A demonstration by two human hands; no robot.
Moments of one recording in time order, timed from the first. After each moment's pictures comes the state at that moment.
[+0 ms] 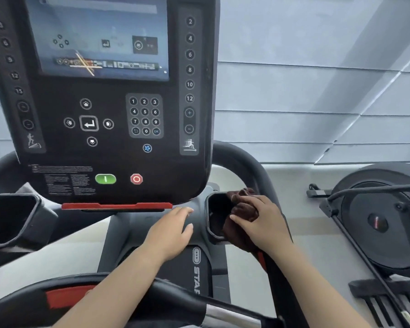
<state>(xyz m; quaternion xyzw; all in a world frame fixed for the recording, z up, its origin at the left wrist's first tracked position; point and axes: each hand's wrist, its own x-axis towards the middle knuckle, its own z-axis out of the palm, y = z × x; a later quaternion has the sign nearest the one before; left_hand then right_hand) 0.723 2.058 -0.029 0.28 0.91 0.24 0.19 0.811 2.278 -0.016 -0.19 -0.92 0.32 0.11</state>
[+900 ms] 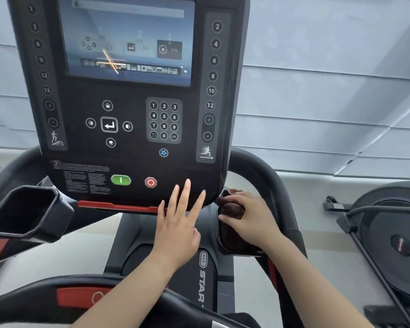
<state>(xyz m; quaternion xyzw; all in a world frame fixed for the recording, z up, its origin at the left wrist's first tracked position) 0.726 2.064 -0.022 0.26 0.96 0.12 0.00 0.757 2.256 0.001 -0.09 -0.93 0.35 0.02</state>
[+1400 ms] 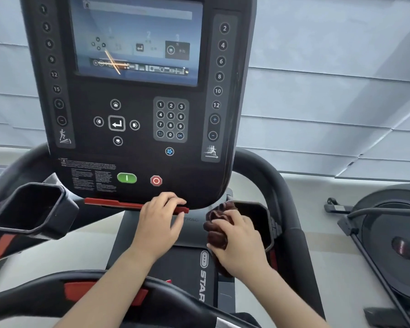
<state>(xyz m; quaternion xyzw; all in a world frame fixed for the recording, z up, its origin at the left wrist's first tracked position) 0.707 2.022 -0.014 0.23 0.94 0.27 -0.04 0.795 2.201 -0.016 -0.08 -0.98 0.19 -0.01</state>
